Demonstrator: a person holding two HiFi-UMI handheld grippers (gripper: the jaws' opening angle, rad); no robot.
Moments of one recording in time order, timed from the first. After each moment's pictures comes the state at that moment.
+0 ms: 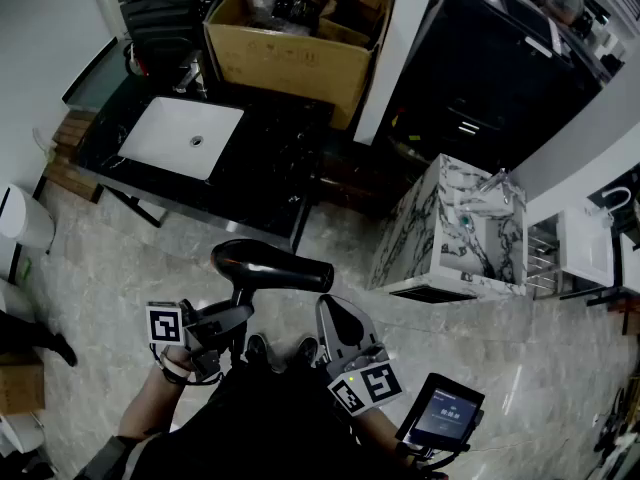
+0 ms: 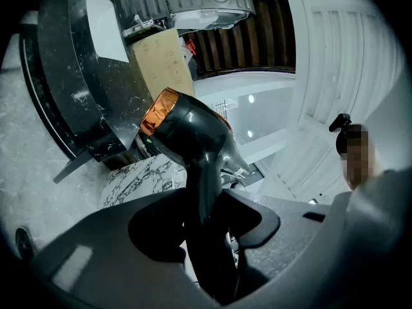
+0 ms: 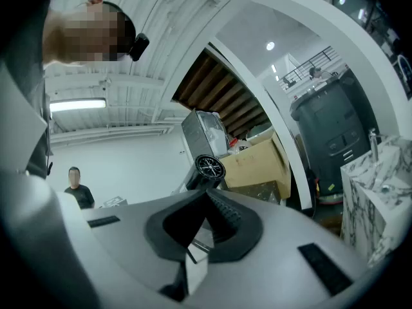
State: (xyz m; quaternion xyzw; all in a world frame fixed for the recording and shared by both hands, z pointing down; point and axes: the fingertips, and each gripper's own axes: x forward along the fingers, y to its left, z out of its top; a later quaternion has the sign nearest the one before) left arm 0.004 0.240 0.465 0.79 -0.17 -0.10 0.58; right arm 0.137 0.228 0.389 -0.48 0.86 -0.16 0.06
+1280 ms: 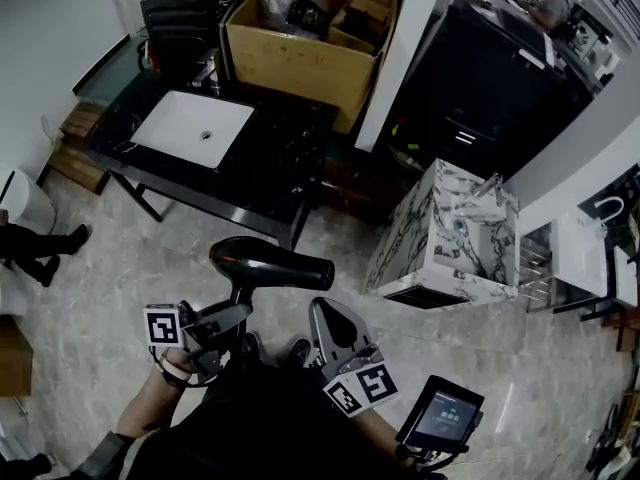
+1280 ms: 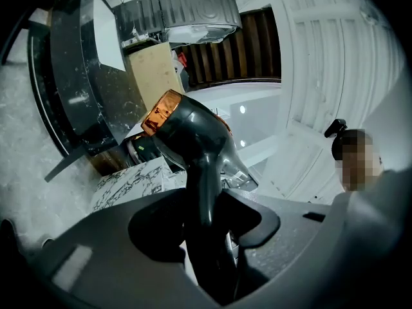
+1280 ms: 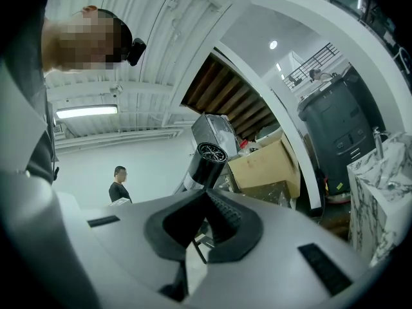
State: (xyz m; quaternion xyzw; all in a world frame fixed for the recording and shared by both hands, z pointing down) left arm 0.001 0.286 0.435 0.80 -0.18 -0.15 0.55; right arm 0.123 0.280 0.371 -0.44 0.88 -0.15 0.08
